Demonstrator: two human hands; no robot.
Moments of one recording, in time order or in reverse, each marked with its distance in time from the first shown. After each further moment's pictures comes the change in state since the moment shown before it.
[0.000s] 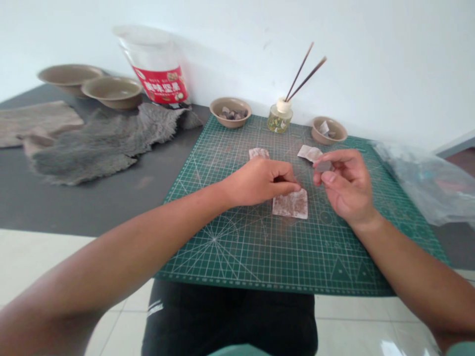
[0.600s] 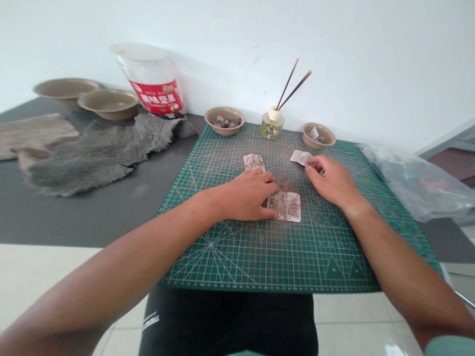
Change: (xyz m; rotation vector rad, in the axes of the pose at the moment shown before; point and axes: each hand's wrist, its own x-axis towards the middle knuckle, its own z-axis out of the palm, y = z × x) left_hand -0.012 -0.006 0.002 0.643 -0.290 0.053; right_hand 0.020 0.014 -0.032 -1.139 -0.121 0.216
